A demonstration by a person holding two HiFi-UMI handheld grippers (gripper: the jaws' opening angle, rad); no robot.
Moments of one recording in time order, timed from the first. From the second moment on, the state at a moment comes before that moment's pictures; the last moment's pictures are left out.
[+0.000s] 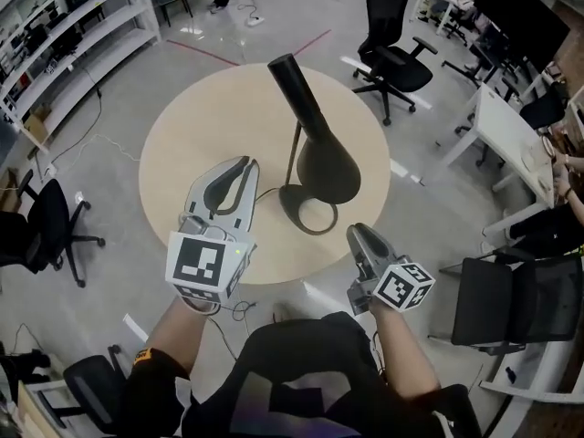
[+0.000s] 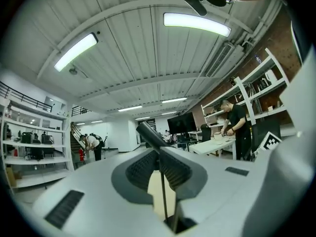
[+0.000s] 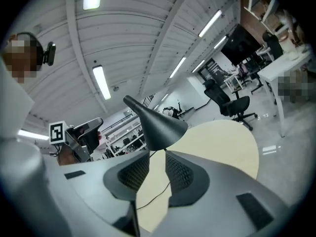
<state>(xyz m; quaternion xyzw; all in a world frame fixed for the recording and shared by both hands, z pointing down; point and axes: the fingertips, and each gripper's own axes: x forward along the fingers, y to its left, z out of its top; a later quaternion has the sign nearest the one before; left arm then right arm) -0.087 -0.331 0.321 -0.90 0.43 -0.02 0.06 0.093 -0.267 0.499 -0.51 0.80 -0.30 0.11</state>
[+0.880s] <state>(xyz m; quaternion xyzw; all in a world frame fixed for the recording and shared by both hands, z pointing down) 0.032 -0.483 0.227 -0.89 0.42 -0.11 0.12 0.153 -0.351 0.519 -0.33 0.76 -0.45 0.33</state>
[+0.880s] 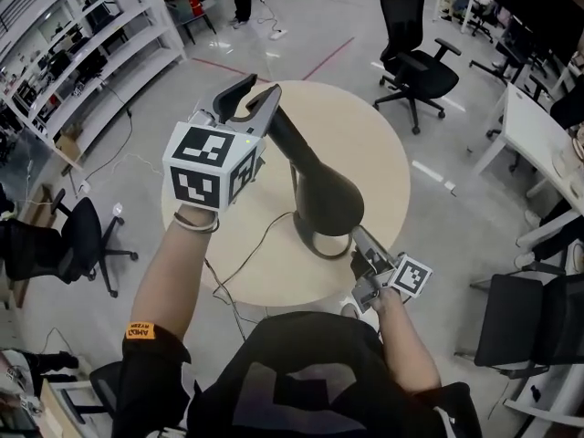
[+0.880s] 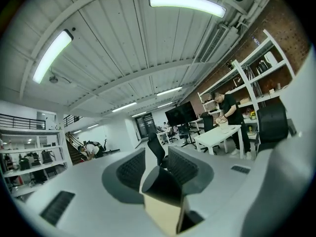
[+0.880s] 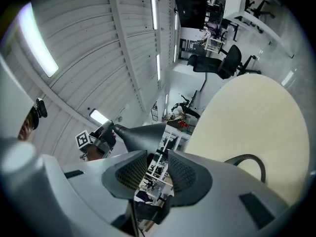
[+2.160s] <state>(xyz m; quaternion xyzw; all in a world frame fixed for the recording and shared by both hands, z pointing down) -0.028 -0.531 0.298 -0.89 0.45 -0.03 -0.07 0.183 -0.279 0.279 -0.24 0.88 -0.26 0.31</state>
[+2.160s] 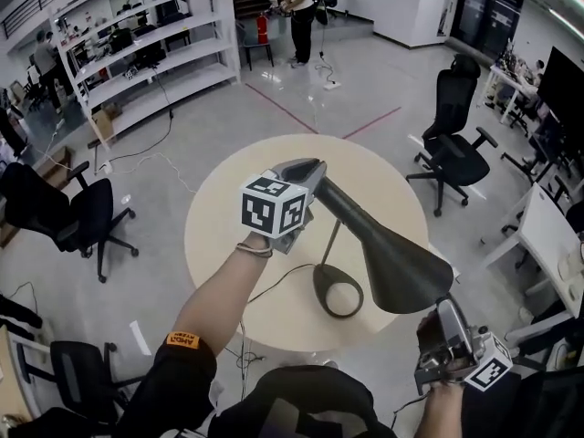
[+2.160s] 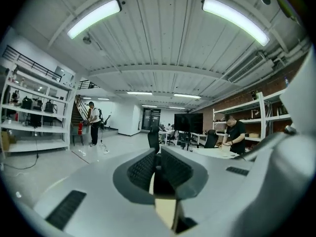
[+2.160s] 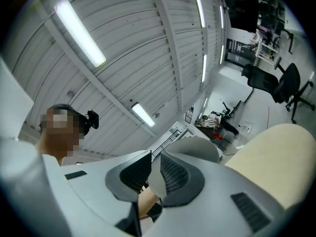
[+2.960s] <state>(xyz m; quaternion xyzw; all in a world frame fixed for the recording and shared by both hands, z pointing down) -0.045 -0.566 0.320 -0.89 0.45 -0.06 -0.07 0.132 -0.301 0.191 -0.23 0.92 -0.20 0.24</state>
